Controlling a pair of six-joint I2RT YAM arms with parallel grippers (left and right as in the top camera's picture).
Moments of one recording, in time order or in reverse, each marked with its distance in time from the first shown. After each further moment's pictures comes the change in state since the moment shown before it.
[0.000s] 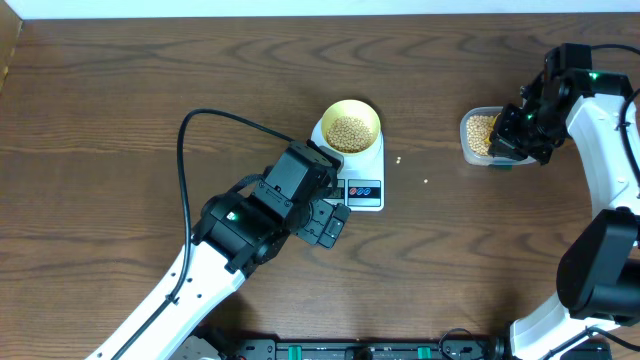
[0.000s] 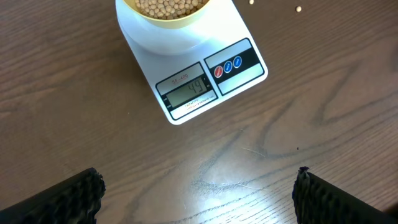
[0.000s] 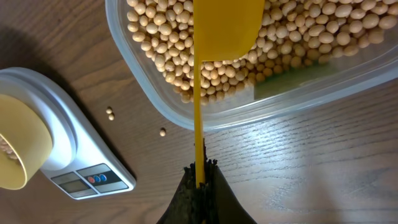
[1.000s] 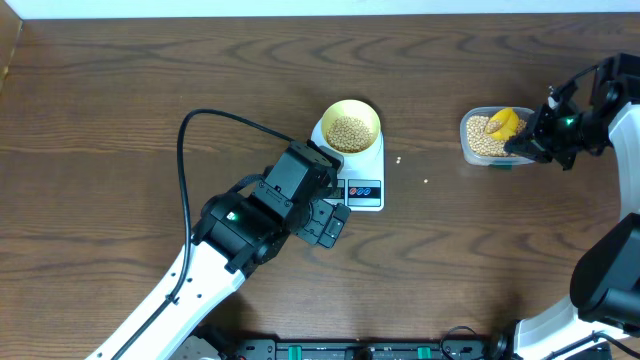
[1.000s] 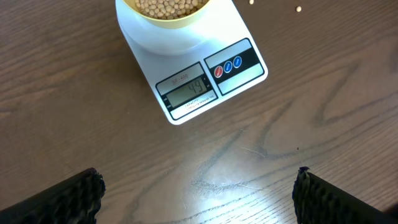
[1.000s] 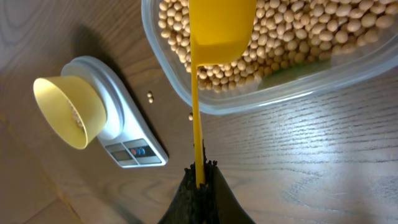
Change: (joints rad) left arm 0.000 0.000 0.000 0.000 0.000 0.000; right arm -0.179 -0.020 -0.002 -0.053 -0.264 -0.150
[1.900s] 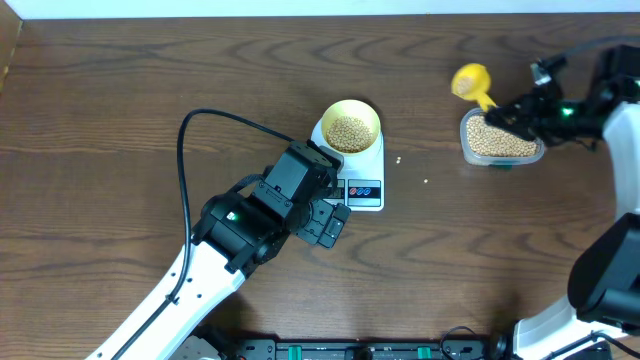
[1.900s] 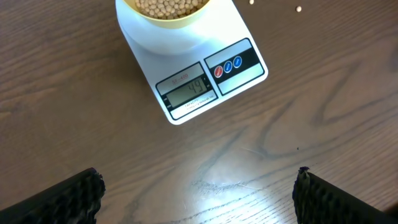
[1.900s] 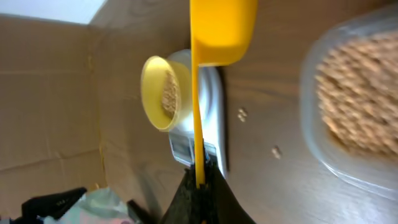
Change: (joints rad) left arm 0.000 0.000 0.000 0.000 0.000 0.000; right arm 0.055 0.000 -0.003 0.180 -0.360 -0.174
